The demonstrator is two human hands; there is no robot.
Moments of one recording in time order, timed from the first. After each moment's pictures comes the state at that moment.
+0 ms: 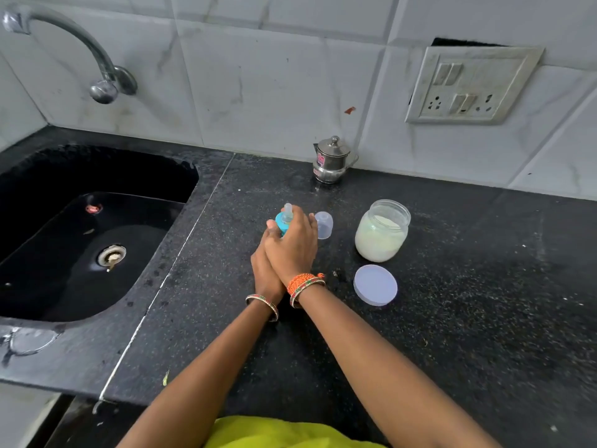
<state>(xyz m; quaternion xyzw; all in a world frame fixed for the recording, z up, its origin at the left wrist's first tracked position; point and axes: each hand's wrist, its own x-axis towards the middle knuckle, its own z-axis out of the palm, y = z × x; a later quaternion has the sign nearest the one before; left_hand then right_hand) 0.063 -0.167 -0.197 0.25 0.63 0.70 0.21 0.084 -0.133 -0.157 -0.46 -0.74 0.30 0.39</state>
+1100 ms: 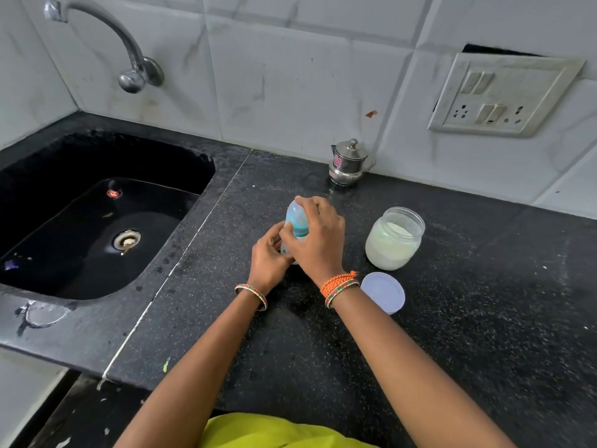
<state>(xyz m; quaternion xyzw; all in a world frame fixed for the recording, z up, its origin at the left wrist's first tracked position) 0.033 -0.168 -0.207 0.36 0.65 0.63 0.24 0.109 -0.104 -0.155 -0.32 -0.86 0.11 0.39</state>
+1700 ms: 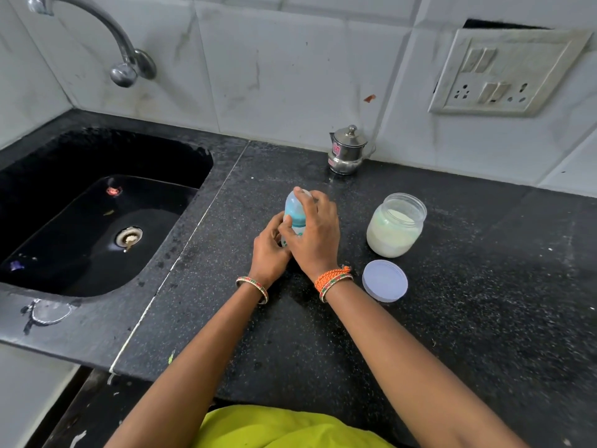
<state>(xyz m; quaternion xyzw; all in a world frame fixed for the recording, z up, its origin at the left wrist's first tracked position) 0.036 -0.171 -0.203 0.38 0.67 0.60 0.21 0.107 -0.108 -0.172 -0.32 -0.84 0.14 0.41</state>
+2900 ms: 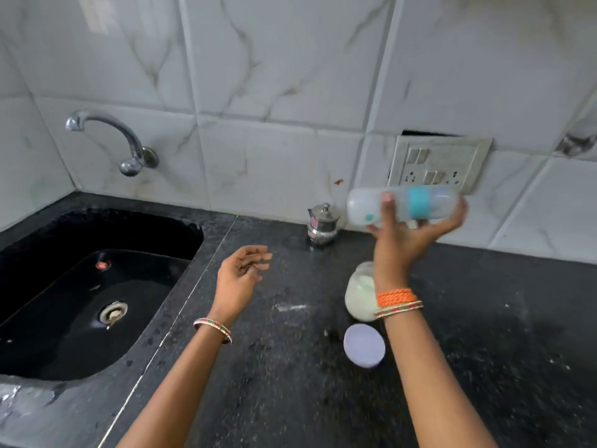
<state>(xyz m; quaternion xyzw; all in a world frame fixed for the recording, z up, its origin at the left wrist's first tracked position) 0.002 -0.175 -0.113 0.35 0.62 0.67 0.22 0.182 -0.055 -0.019 -0.21 -0.40 0.45 0.77</state>
